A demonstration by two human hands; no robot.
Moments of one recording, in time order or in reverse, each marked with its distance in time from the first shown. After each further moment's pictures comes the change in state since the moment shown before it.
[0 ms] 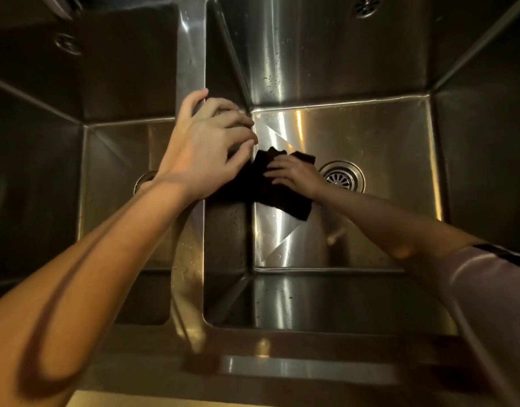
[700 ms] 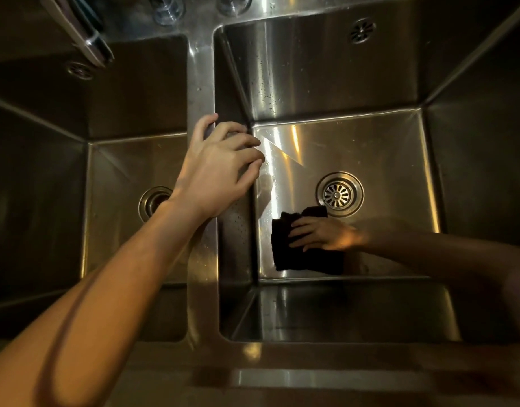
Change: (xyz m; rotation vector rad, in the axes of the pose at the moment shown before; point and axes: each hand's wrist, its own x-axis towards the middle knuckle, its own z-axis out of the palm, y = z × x) left_hand 0.001 -0.005 0.002 -0.021 0.032 0.031; right_hand -0.095 -0.029 -0.006 0.134 -0.322 -0.264
